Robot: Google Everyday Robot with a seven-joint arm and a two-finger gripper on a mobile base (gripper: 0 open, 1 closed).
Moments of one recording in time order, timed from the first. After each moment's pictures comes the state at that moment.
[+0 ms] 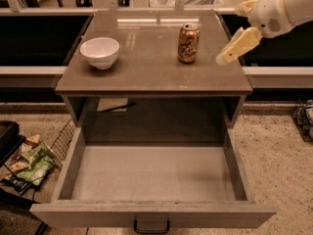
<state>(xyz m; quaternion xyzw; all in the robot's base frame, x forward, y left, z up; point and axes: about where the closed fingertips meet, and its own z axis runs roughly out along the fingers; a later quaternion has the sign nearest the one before) 0.646 -0.195 0.965 -0.54 0.72 0.11 0.42</state>
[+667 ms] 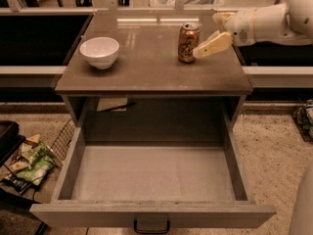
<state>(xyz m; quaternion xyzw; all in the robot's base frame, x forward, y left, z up) 0.728 -0.159 0.928 -0.47 0.69 0.23 0.51</state>
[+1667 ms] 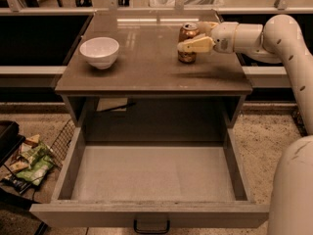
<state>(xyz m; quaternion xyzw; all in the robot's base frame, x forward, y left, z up) 0.784 -0.128 0.901 -0.40 0.65 0.31 0.57</state>
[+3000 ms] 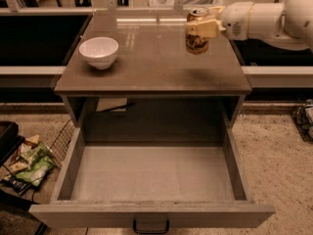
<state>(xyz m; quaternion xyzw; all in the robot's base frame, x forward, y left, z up) 0.731 -0.123 0.969 -0.41 0.65 0.28 0.58</state>
